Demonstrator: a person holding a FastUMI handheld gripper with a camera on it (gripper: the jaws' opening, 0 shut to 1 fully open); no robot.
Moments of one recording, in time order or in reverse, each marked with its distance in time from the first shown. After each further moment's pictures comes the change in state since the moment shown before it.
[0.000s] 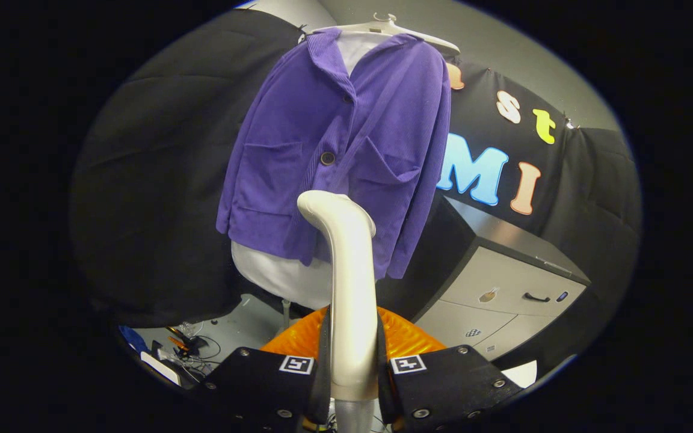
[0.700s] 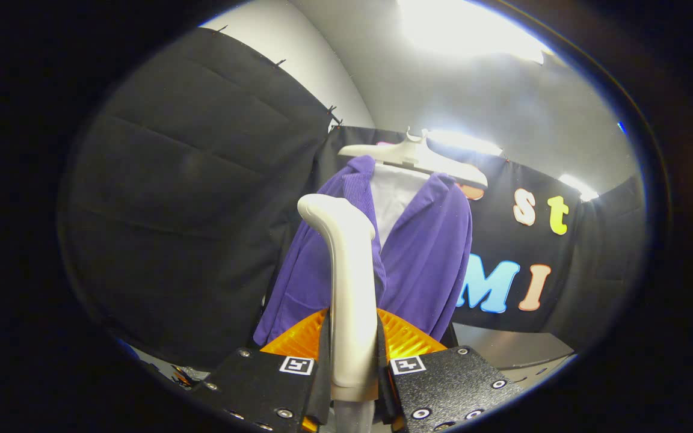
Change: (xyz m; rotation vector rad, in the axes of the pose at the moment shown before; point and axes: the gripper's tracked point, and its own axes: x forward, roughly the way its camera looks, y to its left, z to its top) arm -0.061 0.038 0.238 -0.068 -0.487 0.070
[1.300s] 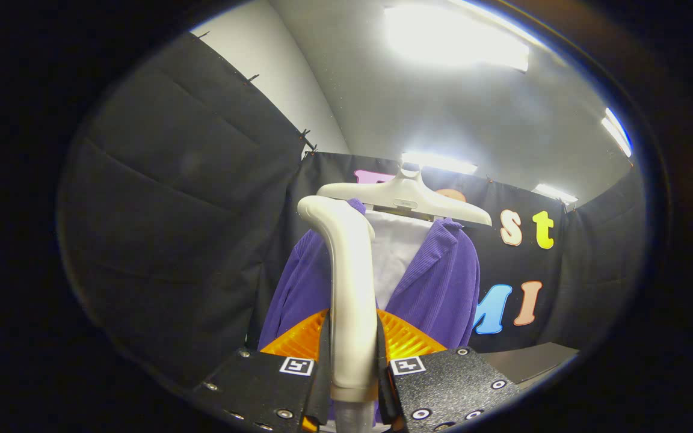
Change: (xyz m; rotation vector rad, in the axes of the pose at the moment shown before) arm 0.090 0.007 0.062 0.051 -0.074 -0.148
